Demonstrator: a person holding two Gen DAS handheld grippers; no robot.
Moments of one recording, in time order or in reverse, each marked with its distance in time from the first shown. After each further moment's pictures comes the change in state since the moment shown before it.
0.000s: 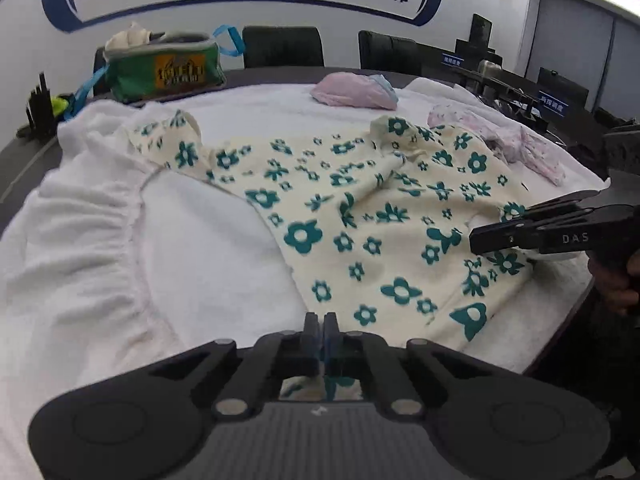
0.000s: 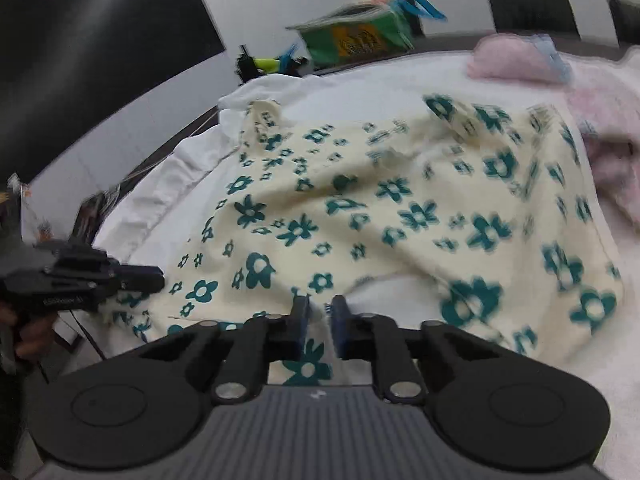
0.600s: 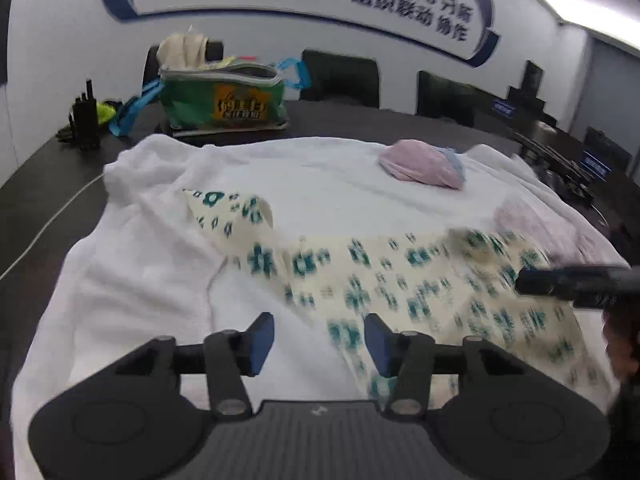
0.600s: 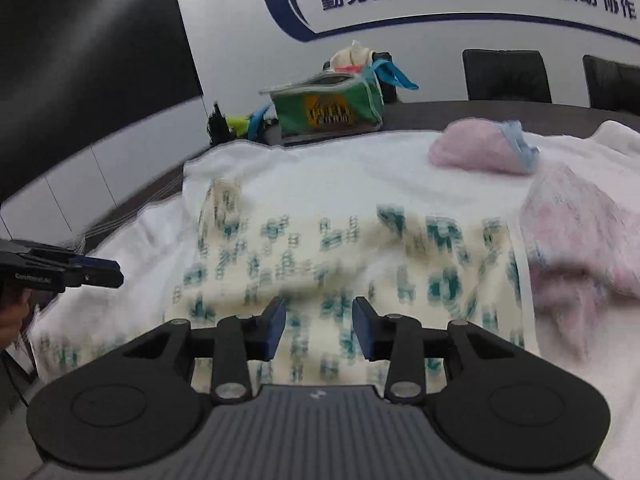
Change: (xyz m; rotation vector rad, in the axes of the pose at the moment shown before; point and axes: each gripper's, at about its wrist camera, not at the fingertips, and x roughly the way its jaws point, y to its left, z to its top) left arm 0.021 0.065 0.101 -0.186 -0.006 0.074; right arm -0.005 -0.029 0.067 0.035 -0.137 -0.071
